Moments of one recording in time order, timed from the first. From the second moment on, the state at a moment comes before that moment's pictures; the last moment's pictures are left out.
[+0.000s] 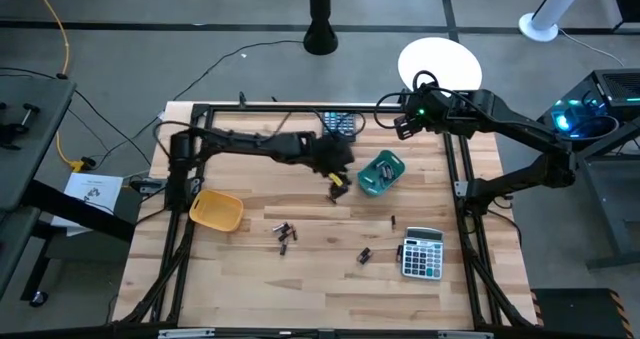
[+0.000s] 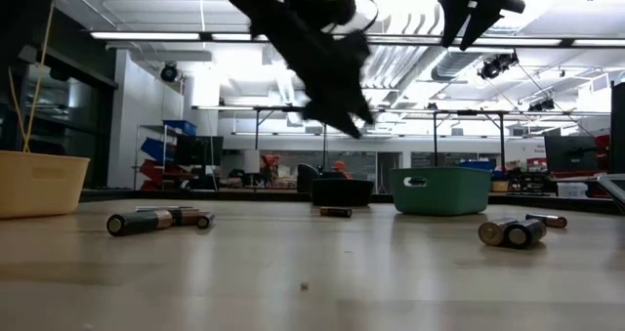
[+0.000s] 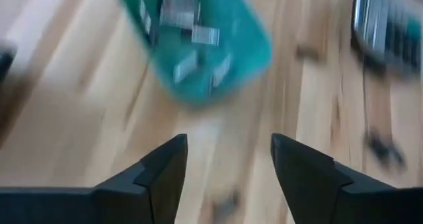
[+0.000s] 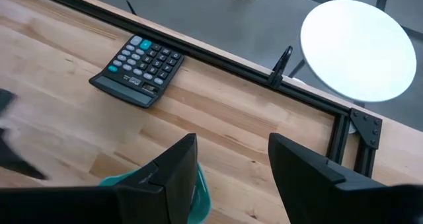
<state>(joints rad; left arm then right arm) 0.15 1.96 1.51 -0.45 0.12 -0.16 -0.33 1.26 1.49 -1.30 0.50 0.68</state>
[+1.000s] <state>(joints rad) -0.27 1.47 0.68 -0.31 -0.08 -0.33 -0.33 1.26 1.49 -1.30 0.53 0.59</state>
